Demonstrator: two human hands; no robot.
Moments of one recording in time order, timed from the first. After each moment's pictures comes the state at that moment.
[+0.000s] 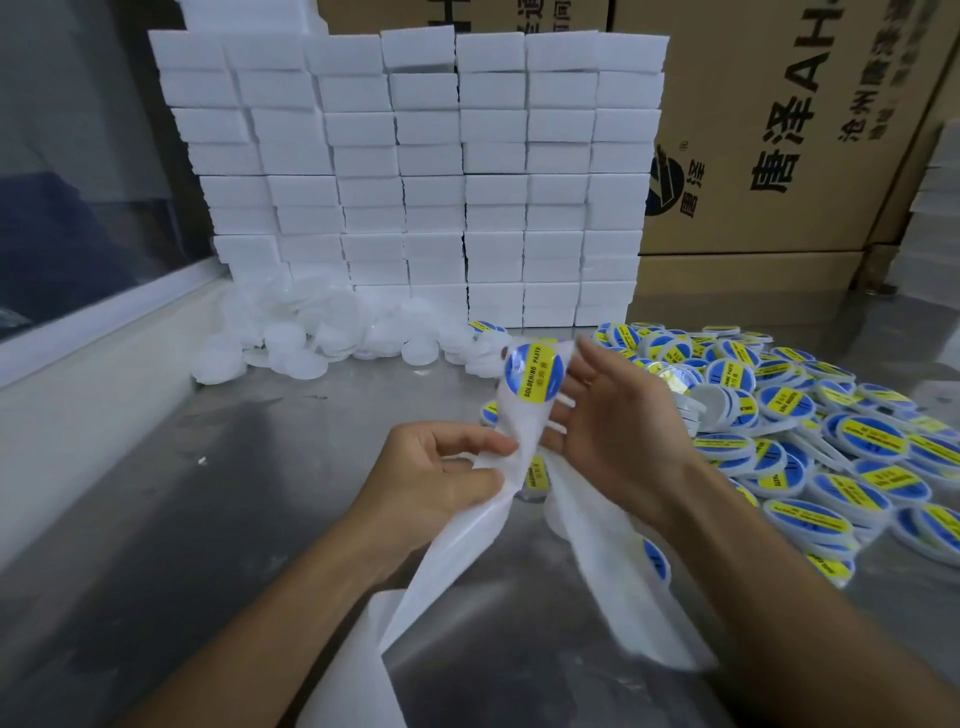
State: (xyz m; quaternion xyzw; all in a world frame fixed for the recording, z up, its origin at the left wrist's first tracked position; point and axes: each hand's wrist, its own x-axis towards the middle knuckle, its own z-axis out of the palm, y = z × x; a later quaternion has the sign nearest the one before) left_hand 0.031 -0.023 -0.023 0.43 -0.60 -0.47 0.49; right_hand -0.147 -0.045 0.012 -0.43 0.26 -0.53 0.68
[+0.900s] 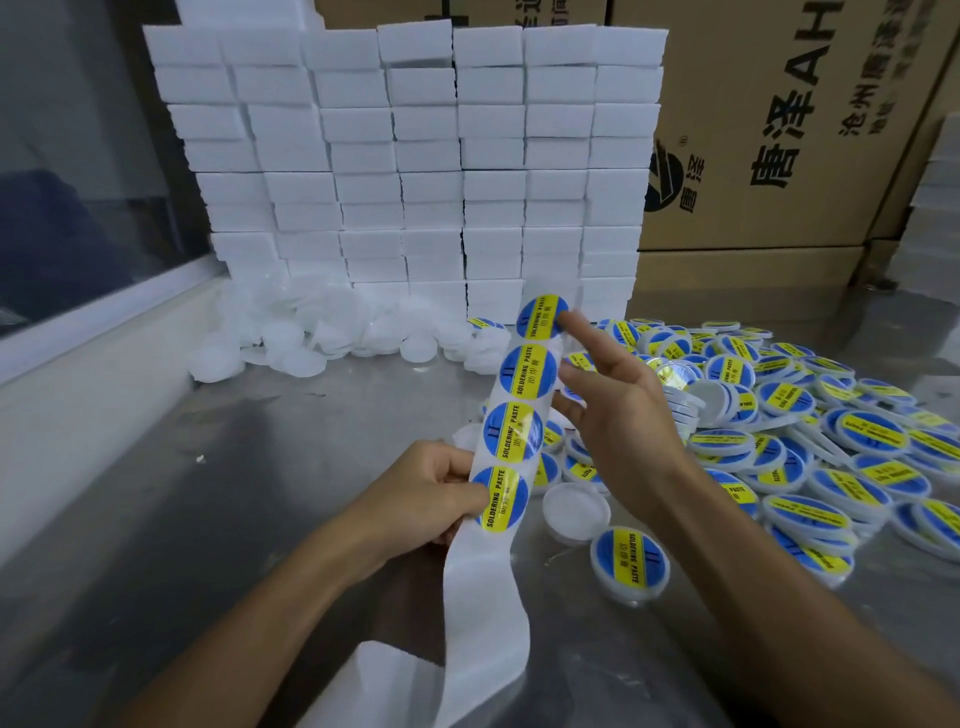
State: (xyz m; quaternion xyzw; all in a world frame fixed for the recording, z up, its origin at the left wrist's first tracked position) left_hand 0.039 -0.032 -0.031 0.50 -0.65 -0.47 0.31; right_hand -0.150 -0.058 -0.004 -0.52 0.30 -0.62 0.51
